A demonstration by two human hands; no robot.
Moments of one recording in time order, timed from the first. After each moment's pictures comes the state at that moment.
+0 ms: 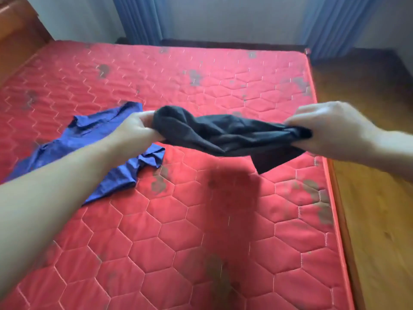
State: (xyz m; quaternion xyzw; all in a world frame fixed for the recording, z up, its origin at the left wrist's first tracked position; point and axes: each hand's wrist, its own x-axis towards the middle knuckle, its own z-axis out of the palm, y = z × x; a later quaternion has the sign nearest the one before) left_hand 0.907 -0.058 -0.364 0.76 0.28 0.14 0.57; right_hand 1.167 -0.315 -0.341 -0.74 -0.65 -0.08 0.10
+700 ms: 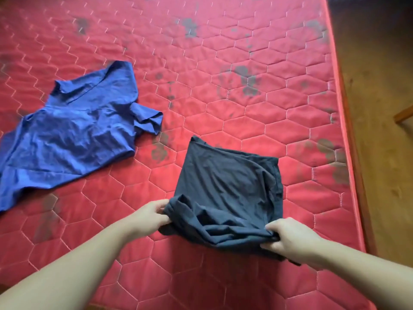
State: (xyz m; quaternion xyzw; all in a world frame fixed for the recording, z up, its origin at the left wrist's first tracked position) left_hand 0.772 -0.135 -0.568 0.66 0.40 -0.20 0.60; right_hand 0.999 -0.407 -0.559 -0.78 -0.46 0.42 -0.01
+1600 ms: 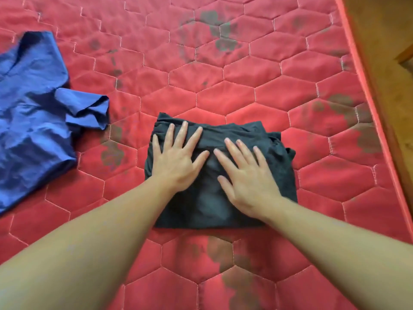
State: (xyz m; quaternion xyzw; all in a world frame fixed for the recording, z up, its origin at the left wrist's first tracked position) left_hand 0.952 -0.115 -0.697 0.95 0.25 -0.14 0.08; right_hand 1.023 -0.298 -0.698 -0.88 -0.46 0.12 0.05
